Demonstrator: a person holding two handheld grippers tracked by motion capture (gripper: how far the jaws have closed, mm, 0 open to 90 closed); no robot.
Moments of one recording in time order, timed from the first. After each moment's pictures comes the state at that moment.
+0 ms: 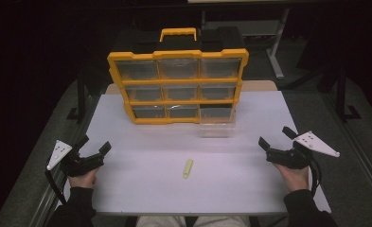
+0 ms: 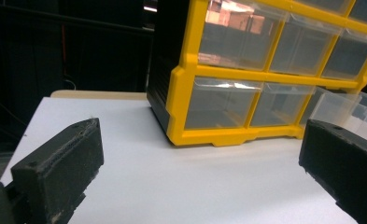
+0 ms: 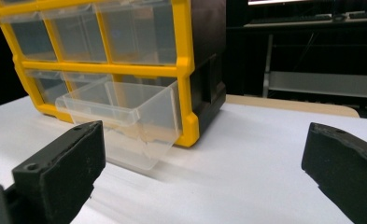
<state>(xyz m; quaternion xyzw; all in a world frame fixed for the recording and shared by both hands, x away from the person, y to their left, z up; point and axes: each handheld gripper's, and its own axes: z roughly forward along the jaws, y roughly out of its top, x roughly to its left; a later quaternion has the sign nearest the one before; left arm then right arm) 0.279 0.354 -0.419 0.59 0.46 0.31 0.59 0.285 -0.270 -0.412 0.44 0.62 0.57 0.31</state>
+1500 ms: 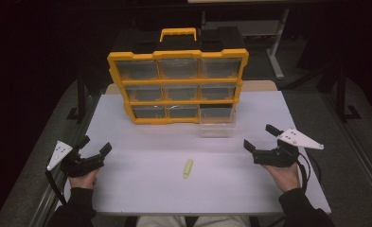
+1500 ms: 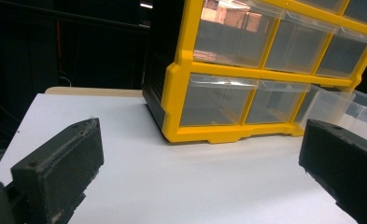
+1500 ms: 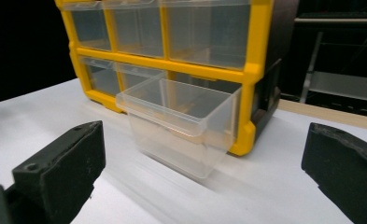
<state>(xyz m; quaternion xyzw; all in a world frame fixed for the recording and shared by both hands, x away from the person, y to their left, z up) 0.278 0.353 -0.419 0.59 0.46 0.30 0.59 0.289 -0.233 -0.395 0.39 0.67 0.57 0.27</state>
